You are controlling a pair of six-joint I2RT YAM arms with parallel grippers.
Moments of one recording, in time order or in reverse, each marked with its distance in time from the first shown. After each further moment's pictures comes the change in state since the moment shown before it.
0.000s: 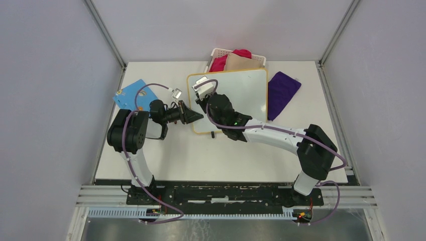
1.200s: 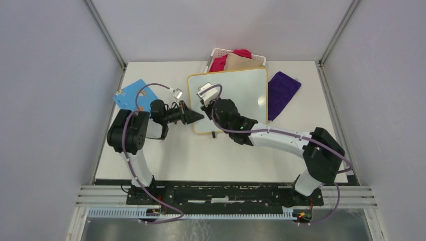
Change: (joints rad) left arm -0.011 -0.008 0.000 -0.018 -0.005 0.011; right arm -0.010 -0.076 -0.134 -0.001 -0.088 0.022
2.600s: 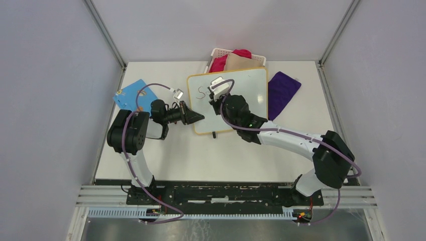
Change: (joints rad) left arm -0.004 -0.005 0.000 -0.022 0.003 0.016; right arm -0.064 -0.092 -0.057 0.029 -0.053 0.034
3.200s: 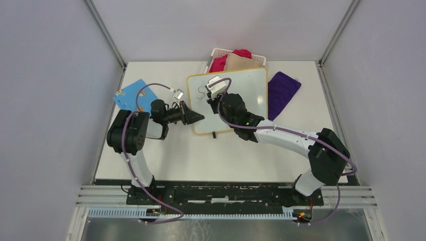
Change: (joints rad) left arm 0.000 -0.004 0.000 -0.011 0.000 0.014; right arm -0.001 0.053 0.050 -0.011 0.011 0.001
